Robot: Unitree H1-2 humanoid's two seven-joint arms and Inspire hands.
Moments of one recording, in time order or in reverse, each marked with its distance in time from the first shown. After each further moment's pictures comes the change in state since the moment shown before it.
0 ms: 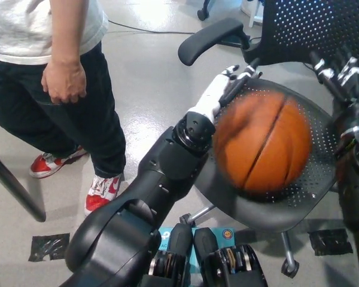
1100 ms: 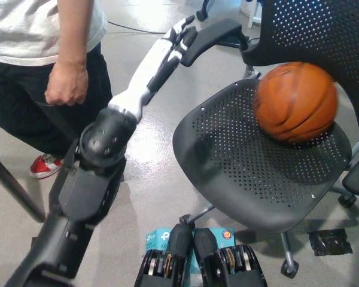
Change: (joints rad) left_arm 0.412 0.267 0.043 -0.984 -0.049 0.063 -0.233; right_arm 0.139 -0.042 -0.046 -0.586 -0.037 0.006 0.011
